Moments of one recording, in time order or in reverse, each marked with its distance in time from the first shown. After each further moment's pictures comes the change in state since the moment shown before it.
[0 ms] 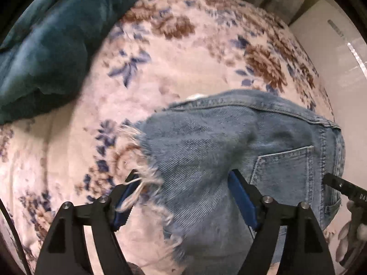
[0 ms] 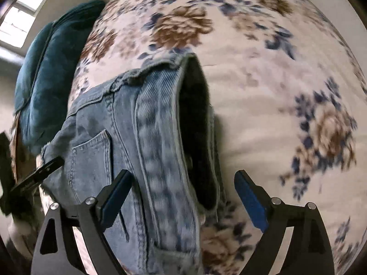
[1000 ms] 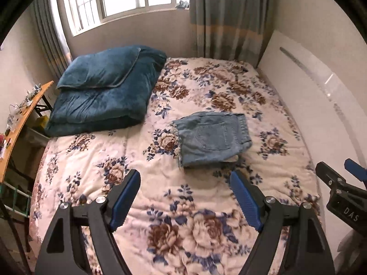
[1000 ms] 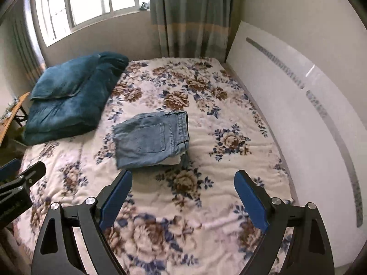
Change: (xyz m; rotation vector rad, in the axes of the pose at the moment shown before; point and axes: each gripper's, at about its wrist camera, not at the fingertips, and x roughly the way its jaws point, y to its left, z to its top) left arm -0.421 -0.073 -0.243 0.082 -0.320 0.110; right arm -0.438 0.137 -0.329 -0.144 -0.460 -0.255
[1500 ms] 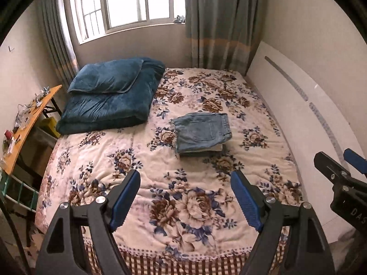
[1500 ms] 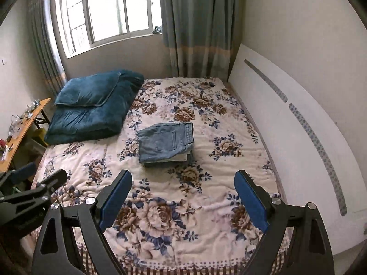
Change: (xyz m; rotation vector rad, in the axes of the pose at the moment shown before) left arm -0.160 -0.003 -0.063 0.000 -0.053 -0.016; right arm -0.214 -0.005 -0.058 -0.029 -0.106 0.039
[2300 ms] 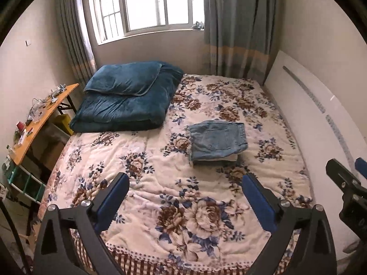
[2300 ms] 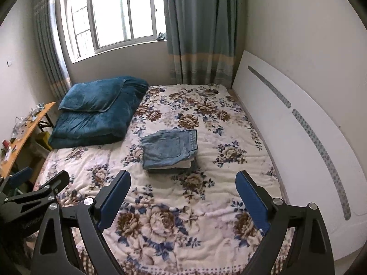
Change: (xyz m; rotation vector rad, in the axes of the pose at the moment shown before) left arm 0.021 0.001 -0.002 -0.067 -0.049 0.107; right arm 0.039 -0.003 0.008 0.000 -0.032 0.012
